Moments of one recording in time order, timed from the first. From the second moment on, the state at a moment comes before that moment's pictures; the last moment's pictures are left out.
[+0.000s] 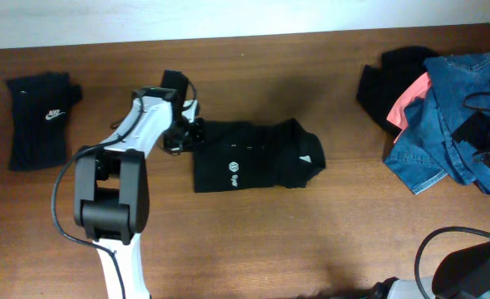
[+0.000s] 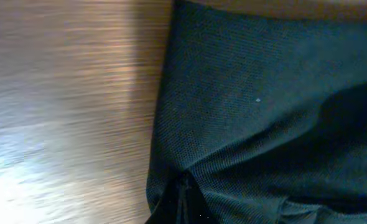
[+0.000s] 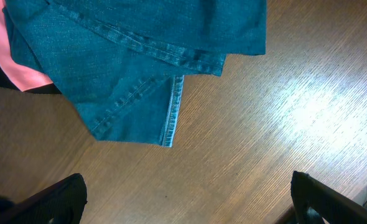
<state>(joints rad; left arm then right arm) -0.18 2.20 1.63 -0.93 0.23 -0.24 -0.59 1.61 1.60 -1.29 0.09 0.31</state>
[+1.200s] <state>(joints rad) -0.20 2.04 1.37 -0.68 0.18 0.09 -0.59 1.61 1.60 -1.29 0.09 0.31</state>
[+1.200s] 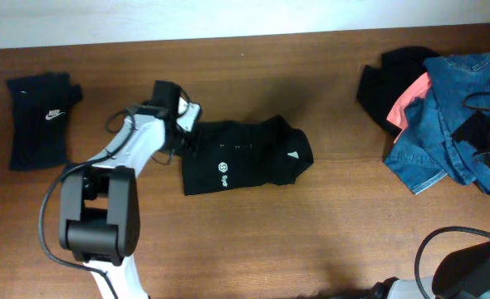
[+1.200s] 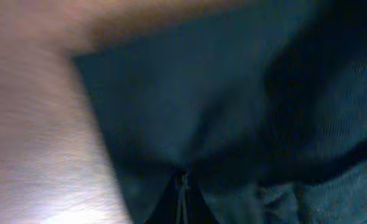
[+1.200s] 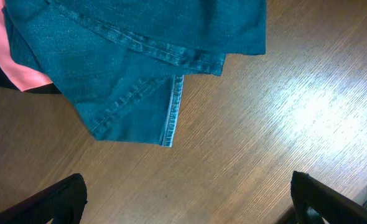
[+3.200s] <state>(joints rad) -0.32 1.95 1.54 -1.09 0.24 0.26 -0.59 1.61 1.60 -1.29 0.09 0.31</state>
